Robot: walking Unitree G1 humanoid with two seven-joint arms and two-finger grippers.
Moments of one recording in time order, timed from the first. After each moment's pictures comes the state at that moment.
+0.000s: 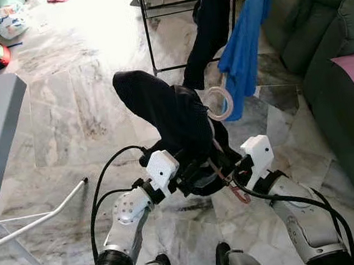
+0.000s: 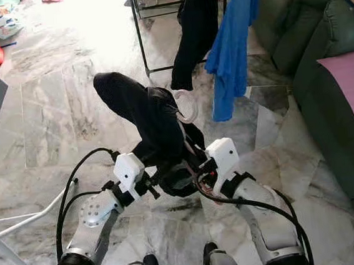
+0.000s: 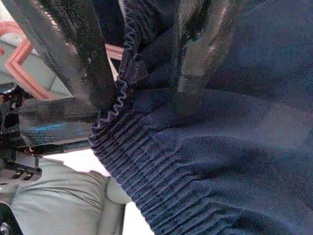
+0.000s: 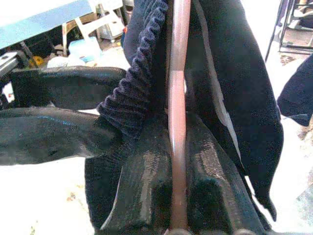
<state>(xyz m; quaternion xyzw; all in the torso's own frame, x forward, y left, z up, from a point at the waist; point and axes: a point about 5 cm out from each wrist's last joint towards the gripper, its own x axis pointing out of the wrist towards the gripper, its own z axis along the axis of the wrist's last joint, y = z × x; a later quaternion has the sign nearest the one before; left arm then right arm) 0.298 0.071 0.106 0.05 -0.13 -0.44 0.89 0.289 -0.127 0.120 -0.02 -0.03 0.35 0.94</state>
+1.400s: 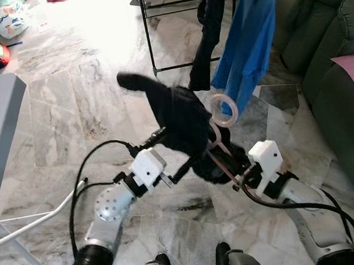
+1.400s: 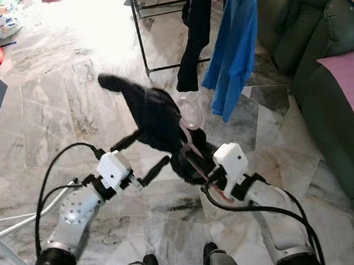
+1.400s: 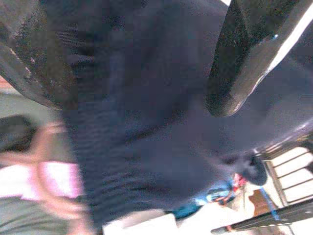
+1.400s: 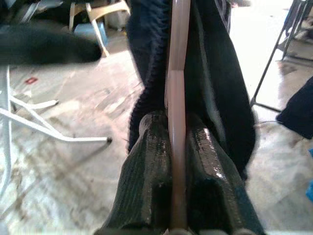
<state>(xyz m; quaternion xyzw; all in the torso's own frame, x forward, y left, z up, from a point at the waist) 0.314 0.115 0.126 0.18 -0.19 -0.38 0.89 0.281 -0.162 0.108 -0.08 -0.04 0.37 0.92</state>
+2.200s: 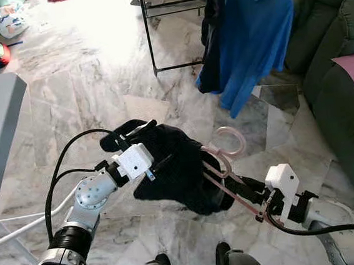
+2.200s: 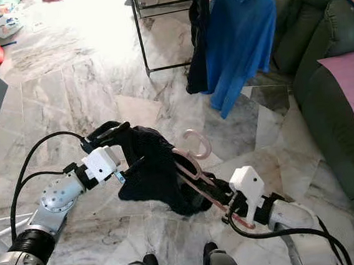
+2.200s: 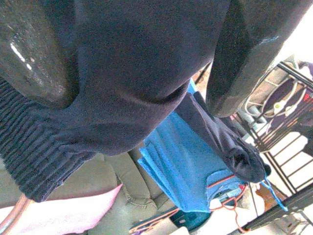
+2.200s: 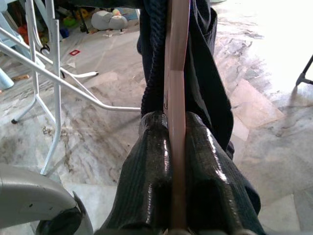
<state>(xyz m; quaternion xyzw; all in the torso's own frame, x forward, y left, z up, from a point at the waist) 0.325 0.138 0.130 0.29 -0.19 -0.39 0.86 0.253 -0.183 0.093 -0.09 0.02 0.44 0.90</state>
